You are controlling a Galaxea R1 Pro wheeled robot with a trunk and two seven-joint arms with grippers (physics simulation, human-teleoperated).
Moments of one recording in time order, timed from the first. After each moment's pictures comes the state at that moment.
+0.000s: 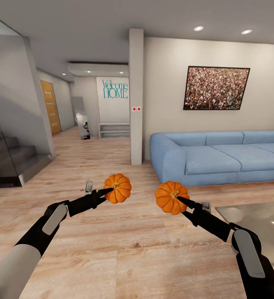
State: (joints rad) left arm -0.71 0.20 -0.16 -0.82 0.95 0.75 -0.67; right arm -0.36 -0.05 -0.31 -1.35 -0.97 1.04 0.42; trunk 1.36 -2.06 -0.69
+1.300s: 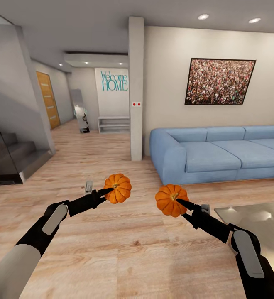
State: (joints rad) left arm -0.71 0.20 -0.16 -0.82 0.95 0.74 -0.67; right arm -0.36 -0.05 -0.31 -1.33 -0.98 1.04 0.37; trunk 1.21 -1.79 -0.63
